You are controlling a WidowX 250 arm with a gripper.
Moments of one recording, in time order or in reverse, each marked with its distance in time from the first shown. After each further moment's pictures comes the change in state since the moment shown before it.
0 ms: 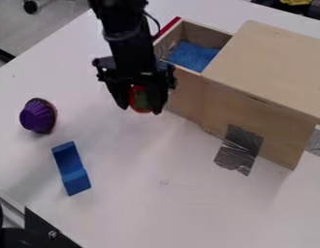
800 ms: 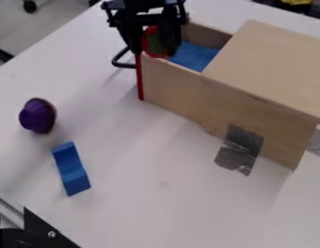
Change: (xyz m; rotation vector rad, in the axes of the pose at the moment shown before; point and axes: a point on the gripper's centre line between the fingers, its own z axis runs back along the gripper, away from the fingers) arm 0.055 -0.012 0.027 -0.053 -0.040 -0.016
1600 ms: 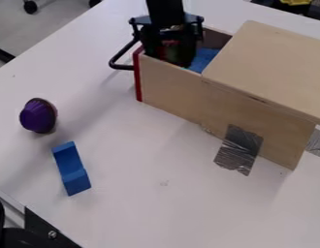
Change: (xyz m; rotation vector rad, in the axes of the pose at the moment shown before) arm 0.031 -0.004 -0.041 0.030 0.076 -0.014
